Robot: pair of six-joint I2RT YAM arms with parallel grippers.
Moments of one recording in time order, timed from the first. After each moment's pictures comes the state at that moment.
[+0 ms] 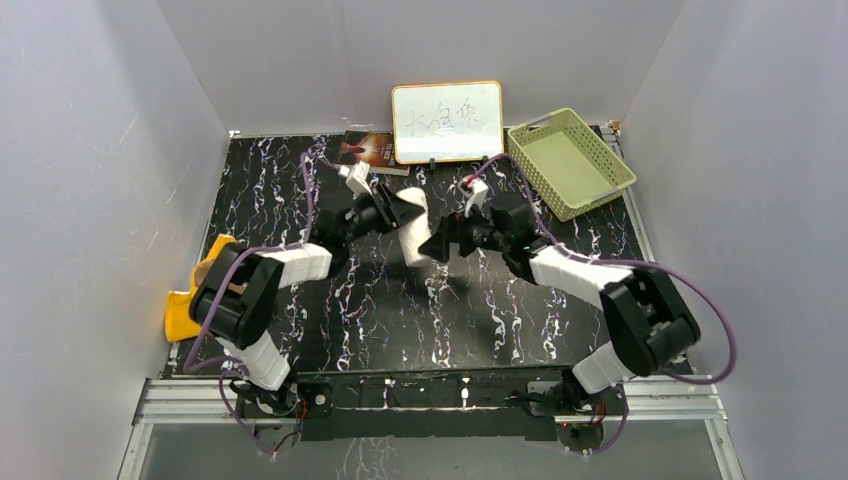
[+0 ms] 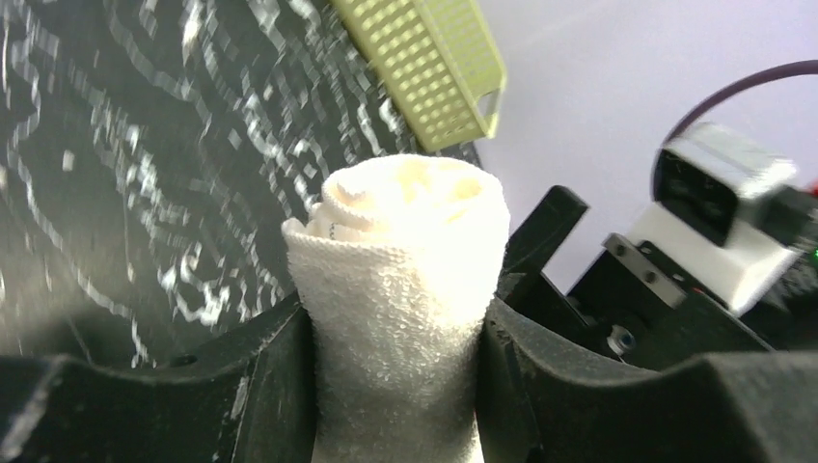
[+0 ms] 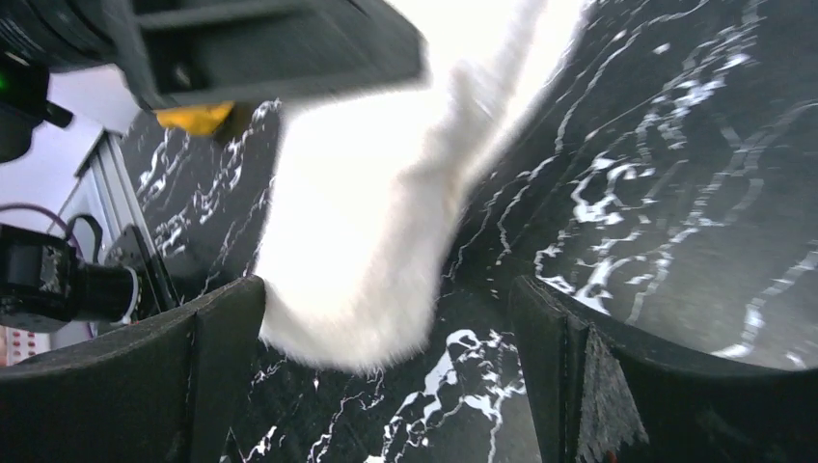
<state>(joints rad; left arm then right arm) -0.44 1.72 0.72 0.81 0.40 -0.93 0.53 1.54 0.80 0.34 -0.53 0.36</state>
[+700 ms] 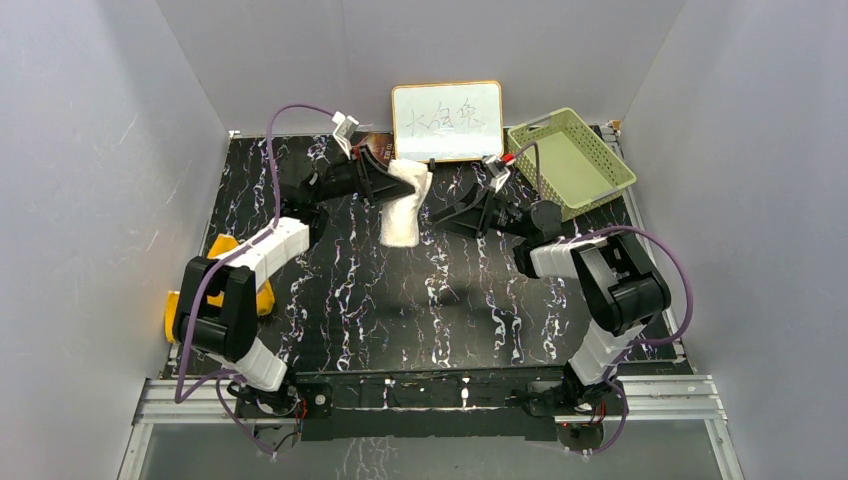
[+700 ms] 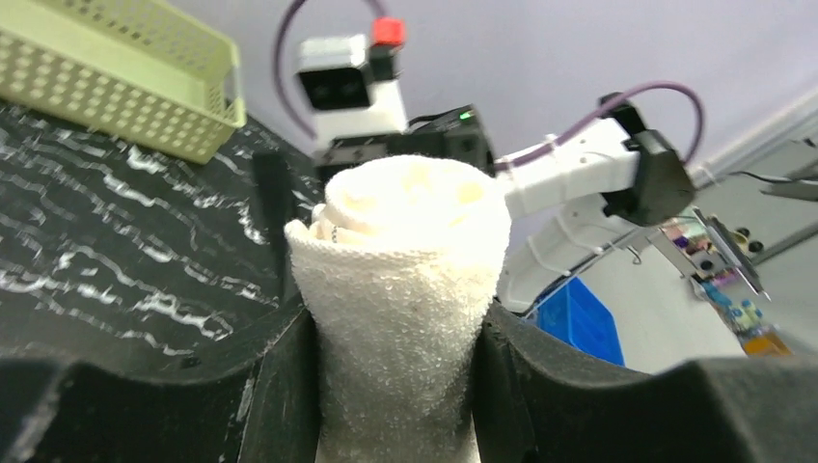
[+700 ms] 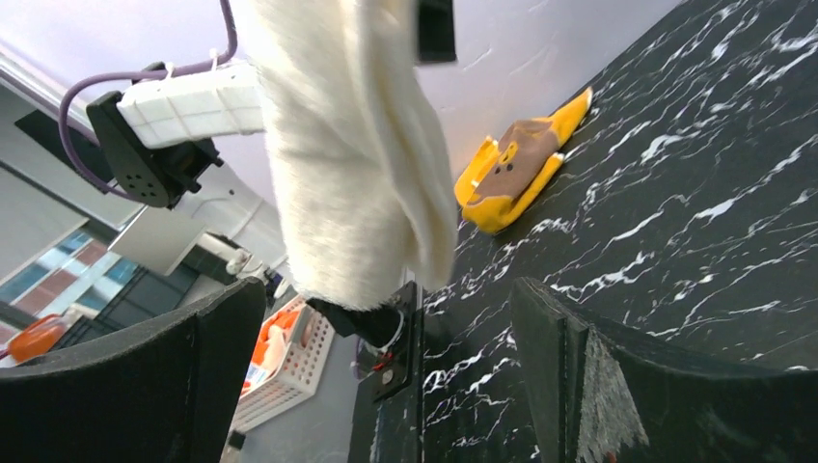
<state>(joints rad) -0.30 1.57 0.99 0.82 1.05 -0.93 0.33 1.72 0.72 1.49 -0.99 1.21</state>
